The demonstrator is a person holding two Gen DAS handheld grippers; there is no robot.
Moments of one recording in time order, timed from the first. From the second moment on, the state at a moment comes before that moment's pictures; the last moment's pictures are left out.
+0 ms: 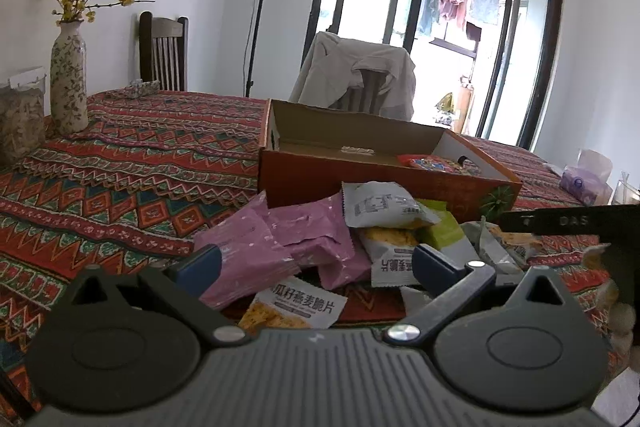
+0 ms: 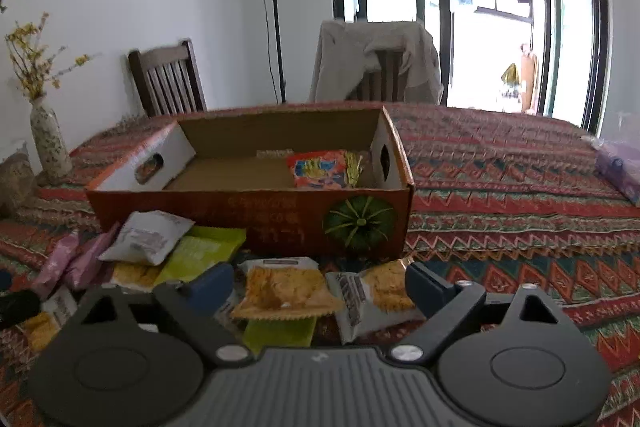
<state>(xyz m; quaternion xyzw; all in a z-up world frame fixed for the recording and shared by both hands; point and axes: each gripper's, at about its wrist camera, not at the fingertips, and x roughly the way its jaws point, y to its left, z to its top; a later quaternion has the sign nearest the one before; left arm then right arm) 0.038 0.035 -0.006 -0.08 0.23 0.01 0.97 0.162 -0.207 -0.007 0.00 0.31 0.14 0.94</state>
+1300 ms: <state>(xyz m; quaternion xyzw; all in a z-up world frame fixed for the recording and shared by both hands) 0.047 0.029 -0.031 -0.07 0.28 0.02 0.96 0.093 -0.229 -0.016 0.05 0.21 0.14 0.97</state>
